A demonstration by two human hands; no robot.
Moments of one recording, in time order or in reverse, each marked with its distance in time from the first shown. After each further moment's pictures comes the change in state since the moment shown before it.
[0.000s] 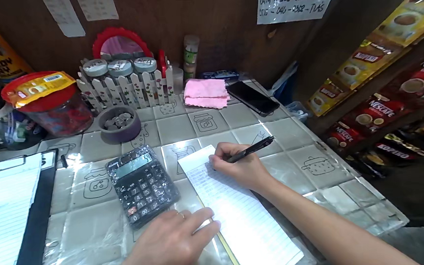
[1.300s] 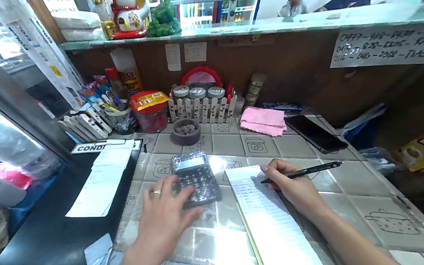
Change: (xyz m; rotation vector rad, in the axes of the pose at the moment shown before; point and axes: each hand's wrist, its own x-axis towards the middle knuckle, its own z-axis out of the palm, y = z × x) left_hand -0.049 0.004 -0.035 0.360 0.124 -0.838; right_hand 0.007 0.002 -0.009 0.212 0.024 0.150
